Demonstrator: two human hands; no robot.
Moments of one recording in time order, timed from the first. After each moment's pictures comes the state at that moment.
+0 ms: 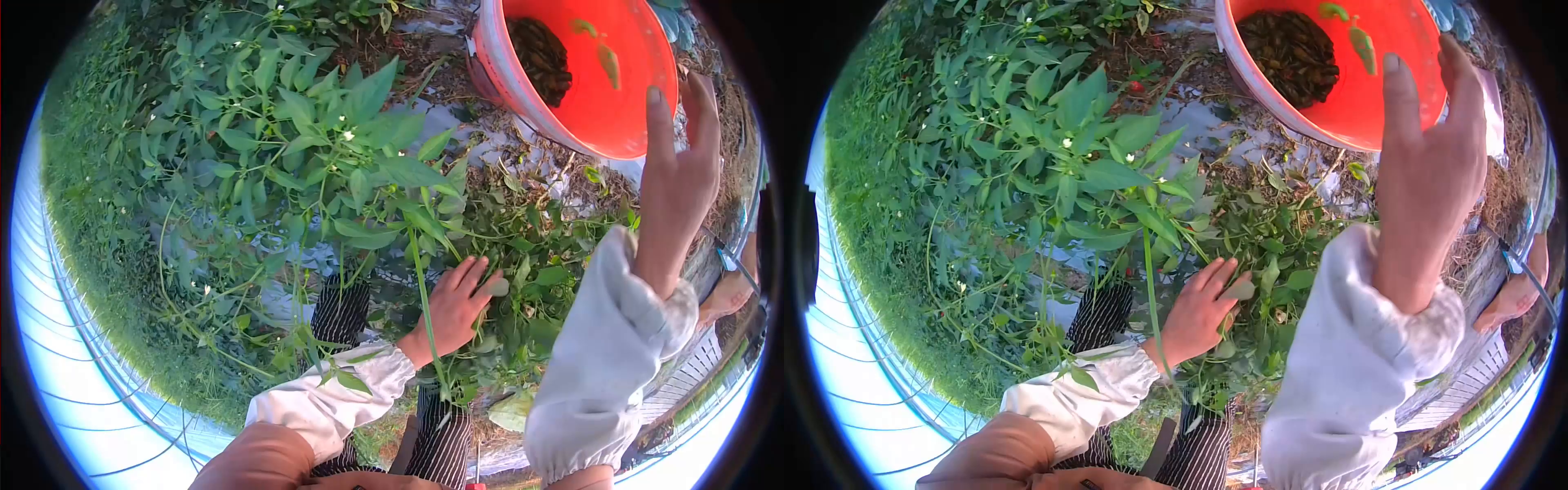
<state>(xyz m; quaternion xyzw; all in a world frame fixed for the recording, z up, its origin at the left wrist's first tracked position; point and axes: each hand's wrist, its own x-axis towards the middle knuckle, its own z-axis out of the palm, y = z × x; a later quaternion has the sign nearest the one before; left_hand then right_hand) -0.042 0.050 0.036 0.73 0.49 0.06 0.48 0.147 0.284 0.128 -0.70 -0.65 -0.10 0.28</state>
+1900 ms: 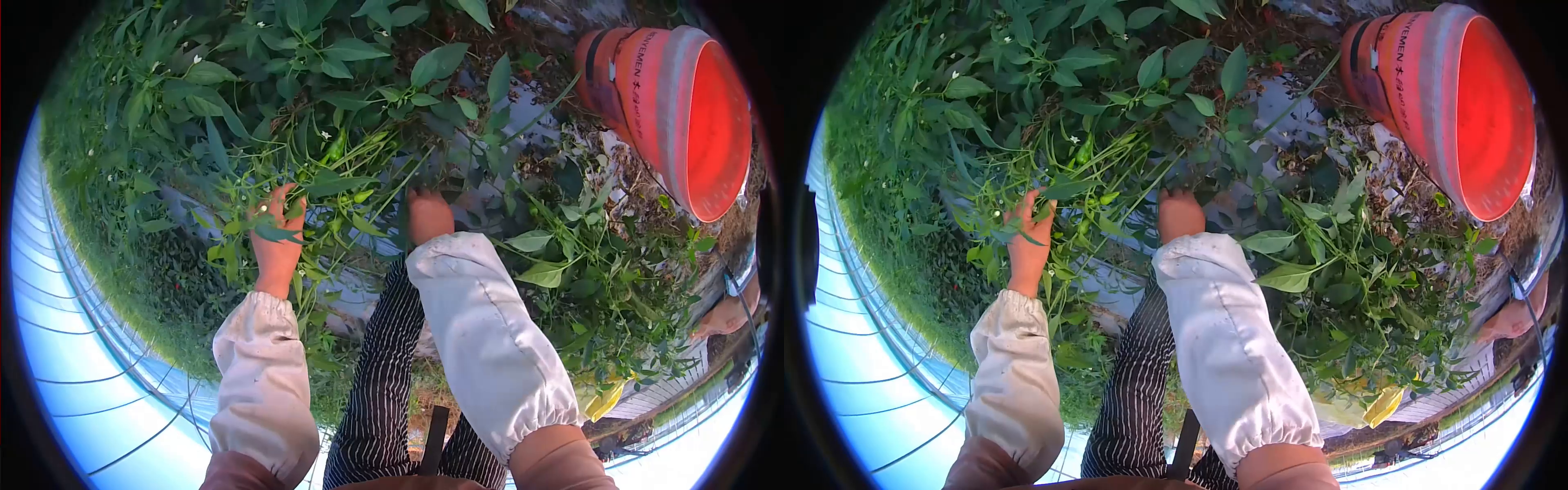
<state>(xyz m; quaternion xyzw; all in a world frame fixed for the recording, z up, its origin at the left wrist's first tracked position) -0.452 0.121 0.029 0.65 0.75 -0.05 0.12 -0.227 0.099 -0.124 -0.59 -0.71 0.39 -0.01</state>
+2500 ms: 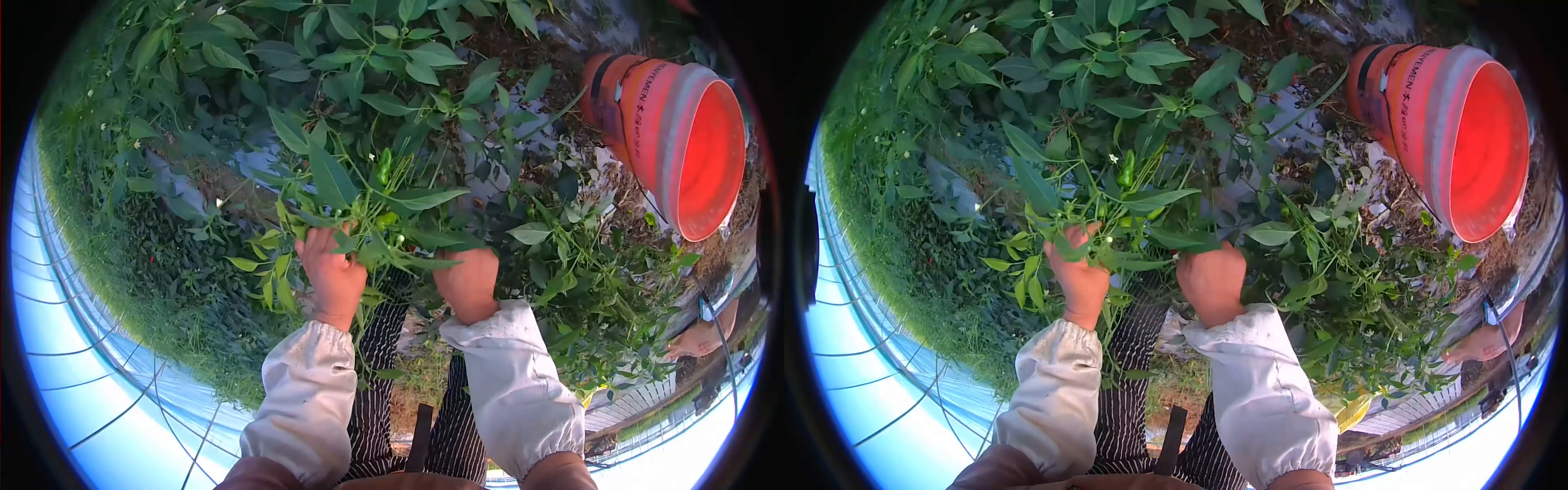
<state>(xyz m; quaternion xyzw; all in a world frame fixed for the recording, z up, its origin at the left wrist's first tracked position) -0.353 0.050 0.041 0.57 0.80 0.05 0.18 -0.151 0.099 0.014 -0.57 -0.71 0.41 -0.04</state>
